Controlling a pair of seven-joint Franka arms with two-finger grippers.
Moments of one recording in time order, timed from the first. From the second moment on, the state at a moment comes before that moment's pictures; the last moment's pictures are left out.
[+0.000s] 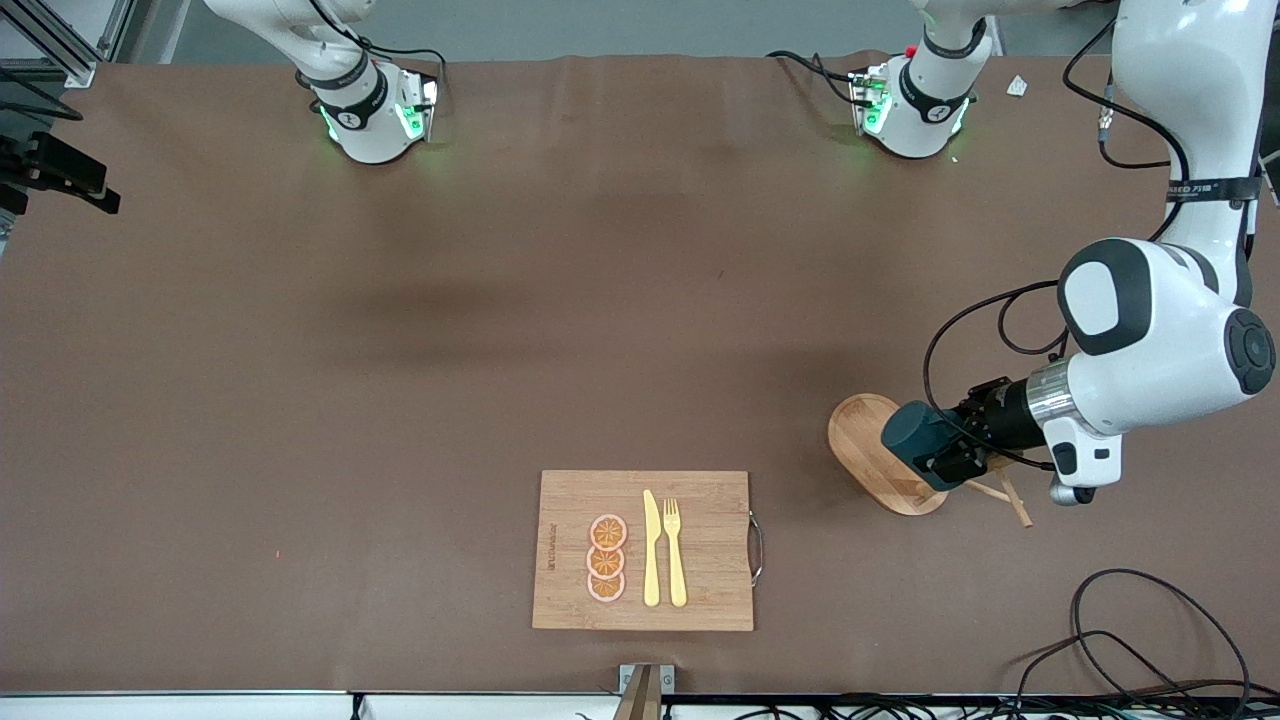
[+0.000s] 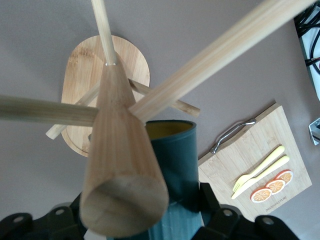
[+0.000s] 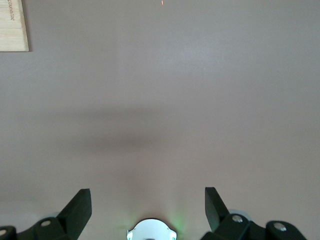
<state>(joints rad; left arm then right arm) 0.01 0.44 -0.15 -1.62 -0.38 2.10 -0.82 -0.03 -0.07 -0.05 -1.52 0.00 1.36 -0.07</state>
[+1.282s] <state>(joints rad) -0.18 0.40 -0.24 -1.49 -0.26 1.87 -1.17 -0.03 -0.07 -0.06 -1.52 0.00 1.36 -0.07</state>
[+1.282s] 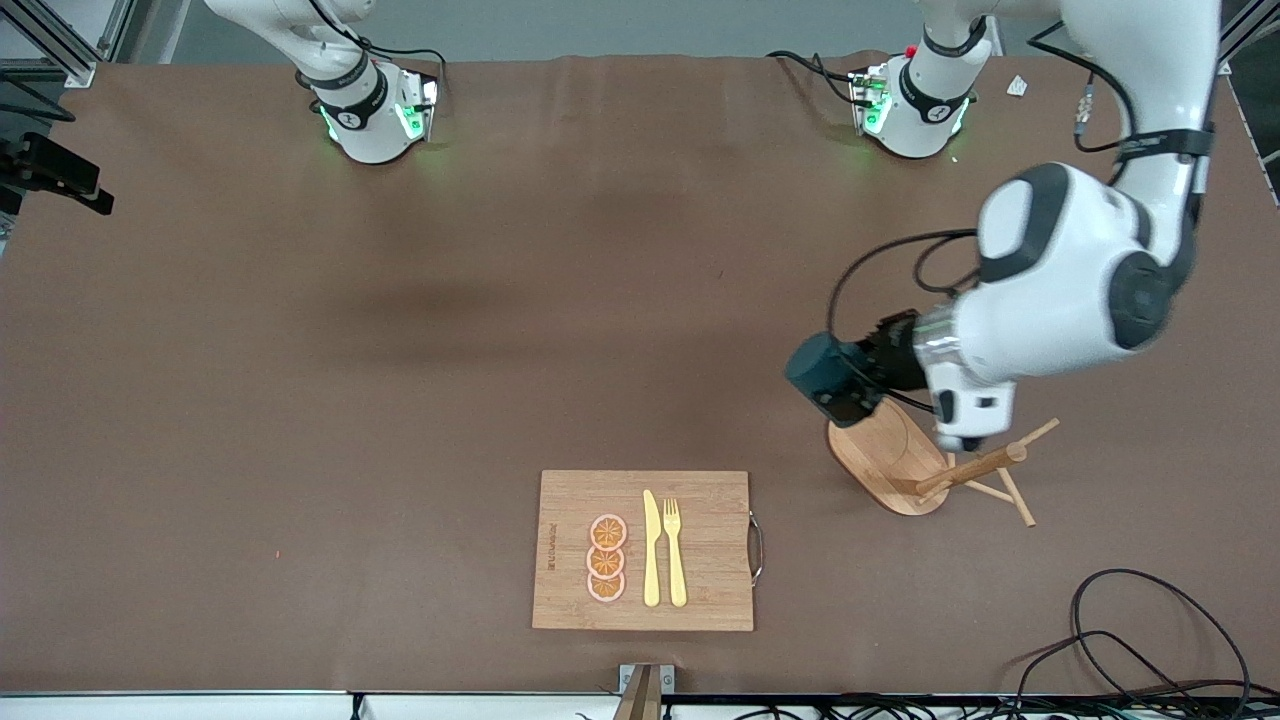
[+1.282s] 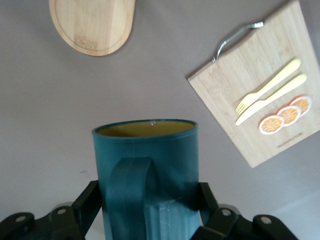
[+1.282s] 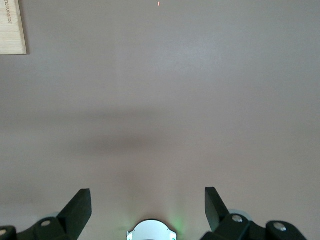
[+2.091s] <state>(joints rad) -0.63 0.63 -0.24 -1.44 0.42 2.25 -1.42 -0.03 -0.07 -0.05 -1.52 0.01 1.38 -0.07</state>
